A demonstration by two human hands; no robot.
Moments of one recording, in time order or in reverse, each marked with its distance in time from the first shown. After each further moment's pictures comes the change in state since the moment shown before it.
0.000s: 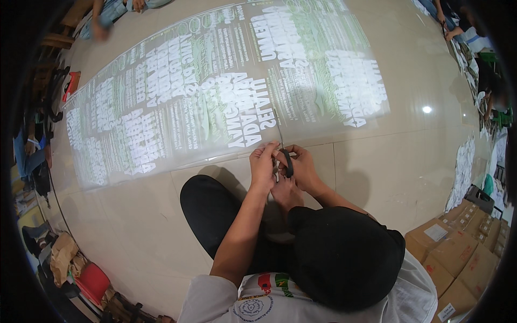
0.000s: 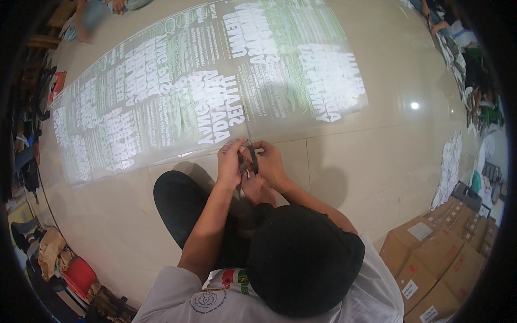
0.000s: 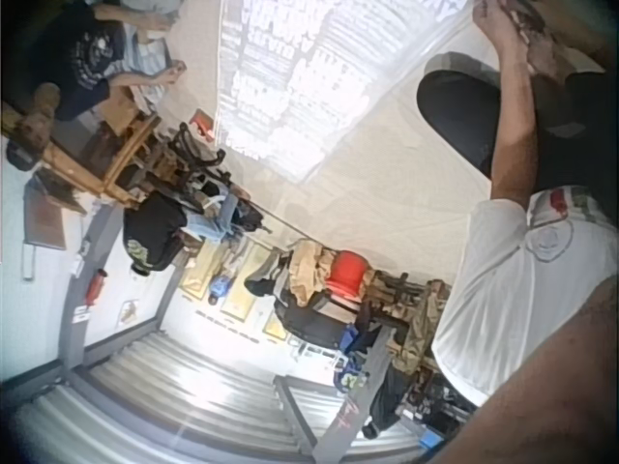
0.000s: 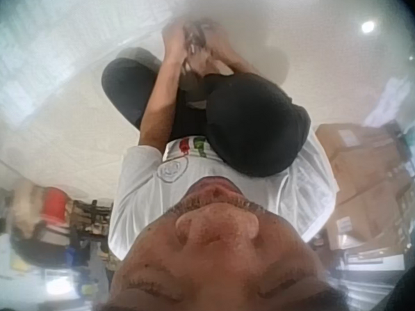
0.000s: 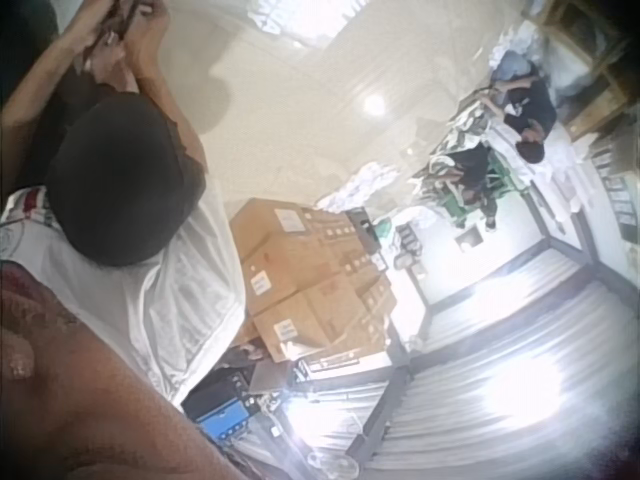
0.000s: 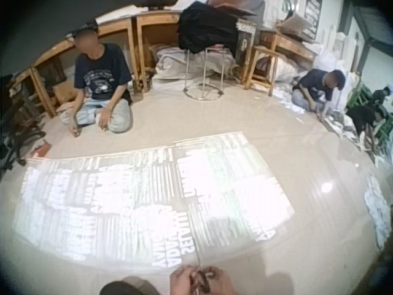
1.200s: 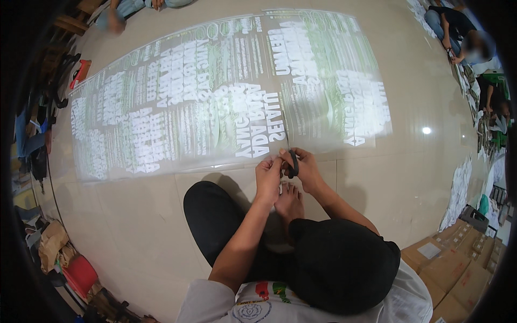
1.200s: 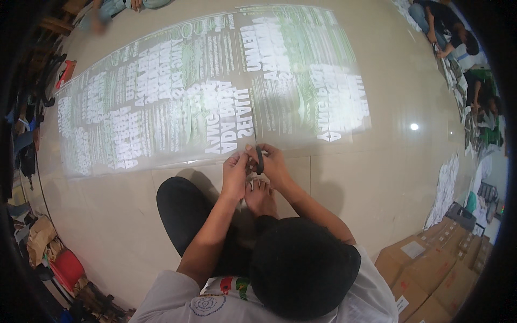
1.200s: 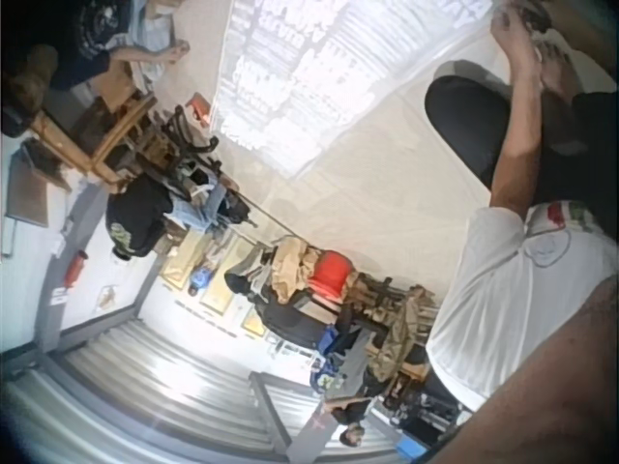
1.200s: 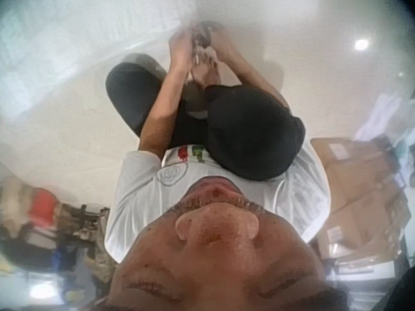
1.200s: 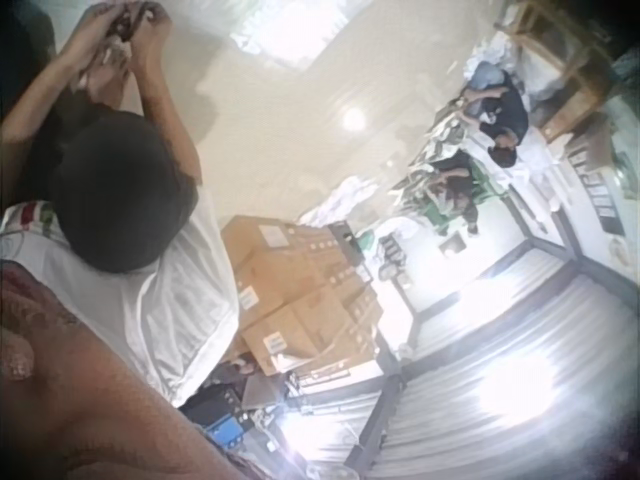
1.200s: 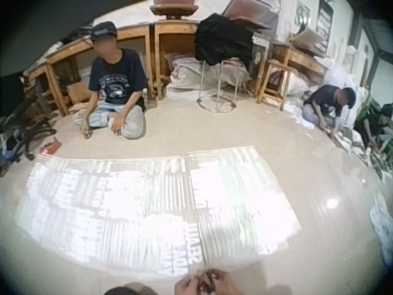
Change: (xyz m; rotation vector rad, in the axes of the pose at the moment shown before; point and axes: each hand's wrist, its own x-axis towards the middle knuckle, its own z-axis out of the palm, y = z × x) left_hand -0.006 0.002 -0.006 0.084 -0.060 0.081; right_hand 0.021 -0.033 0.012 0.019 -0.055 0.035
